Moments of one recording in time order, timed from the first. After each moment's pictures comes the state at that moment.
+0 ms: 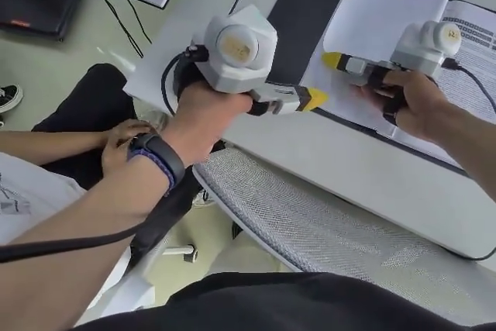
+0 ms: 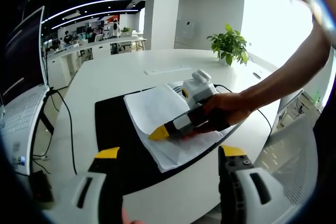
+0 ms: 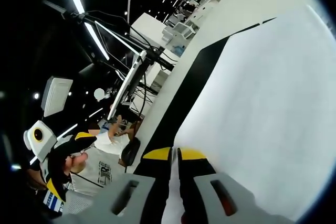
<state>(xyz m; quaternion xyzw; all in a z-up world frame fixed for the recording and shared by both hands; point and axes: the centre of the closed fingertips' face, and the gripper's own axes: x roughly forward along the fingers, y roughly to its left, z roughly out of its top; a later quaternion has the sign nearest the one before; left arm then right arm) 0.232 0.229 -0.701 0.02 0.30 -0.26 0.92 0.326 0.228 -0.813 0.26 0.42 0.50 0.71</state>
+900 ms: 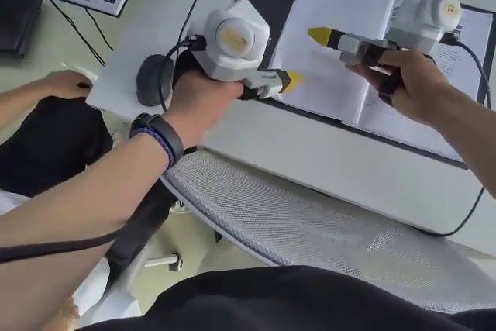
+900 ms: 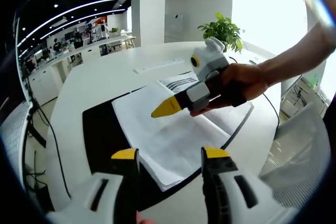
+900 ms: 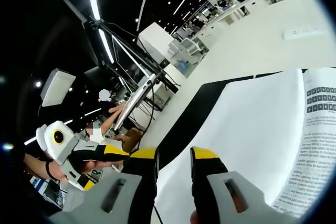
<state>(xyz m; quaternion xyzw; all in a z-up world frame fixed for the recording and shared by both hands) 0.265 0.198 -0.724 0.07 0.31 -0.29 0.90 0.347 0.177 -0.749 0.23 0.35 0.51 0.75</state>
